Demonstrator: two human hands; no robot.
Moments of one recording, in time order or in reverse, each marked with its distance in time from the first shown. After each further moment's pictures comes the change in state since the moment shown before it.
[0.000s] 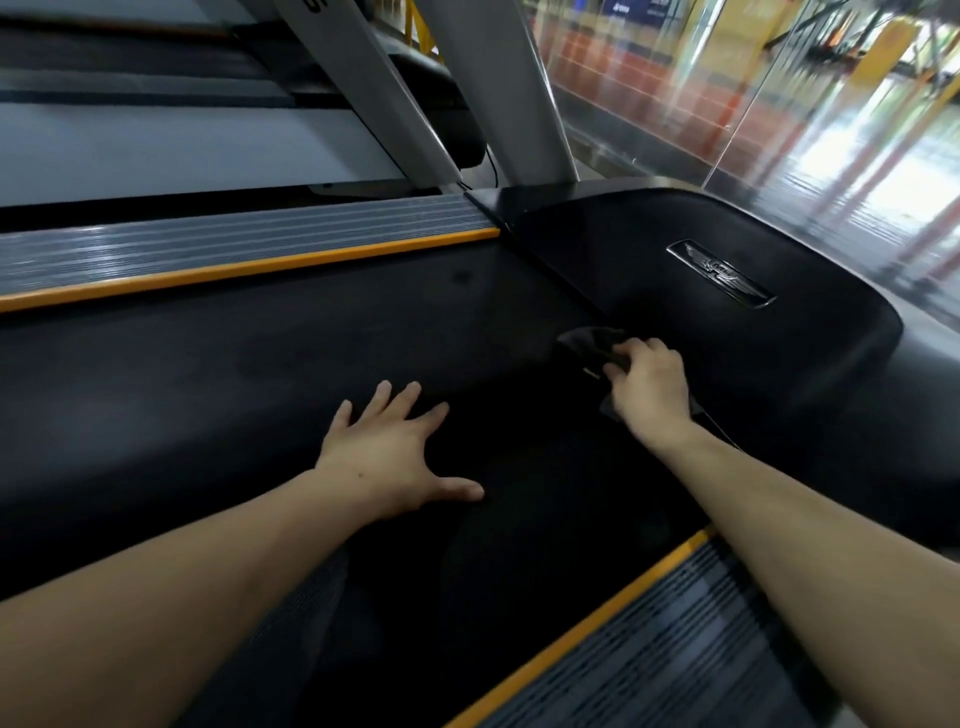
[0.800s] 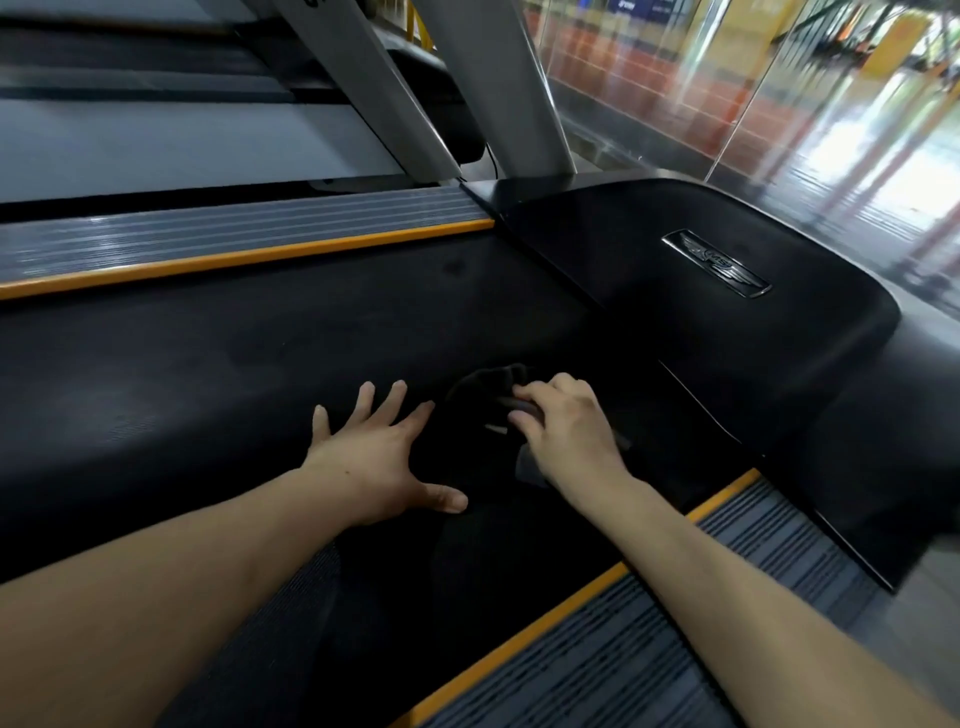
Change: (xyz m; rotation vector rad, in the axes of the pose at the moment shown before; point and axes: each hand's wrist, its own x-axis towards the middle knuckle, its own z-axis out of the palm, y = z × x) left_hand -0.009 0.001 0.016 -0.016 -0.066 -0.029; right_hand -0.089 -0.059 -0.003 0.198 -0.130 -0.321
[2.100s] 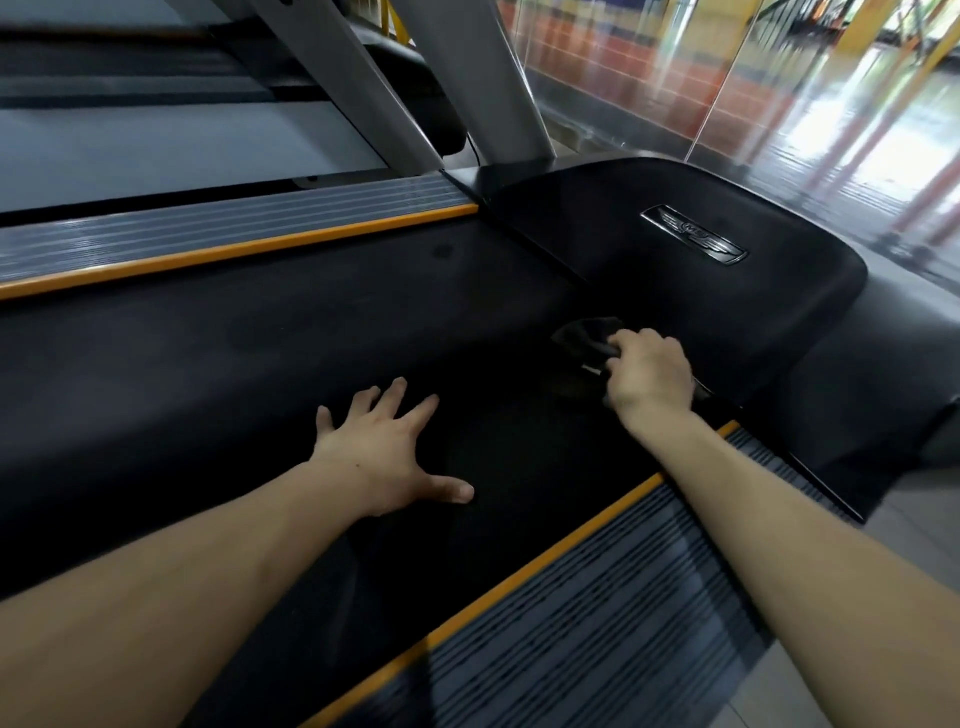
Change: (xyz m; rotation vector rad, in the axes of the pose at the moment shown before) left_hand -0.024 0.014 0.006 0.067 -0.010 -0.008; right_hand 0.006 0.065 -0.045 -0.294 0.052 0.426
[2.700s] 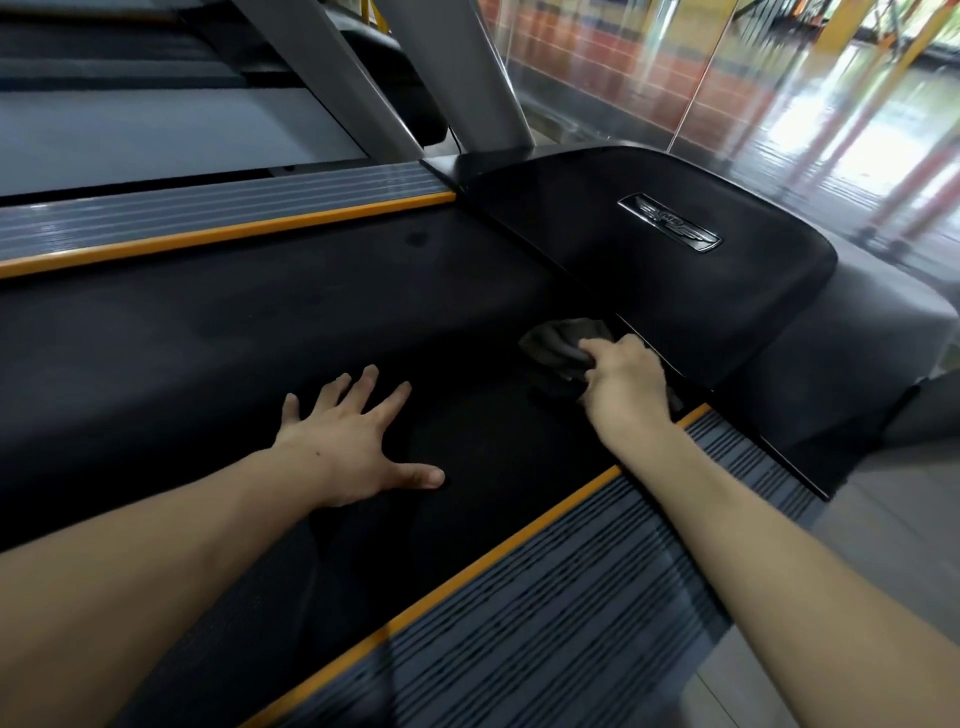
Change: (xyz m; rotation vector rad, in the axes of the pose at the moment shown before) left_hand 0.002 -0.004 0.008 0.044 -0.042 -0.007; right_hand -0.032 0.005 -0.002 0.100 -0.057 -0.060
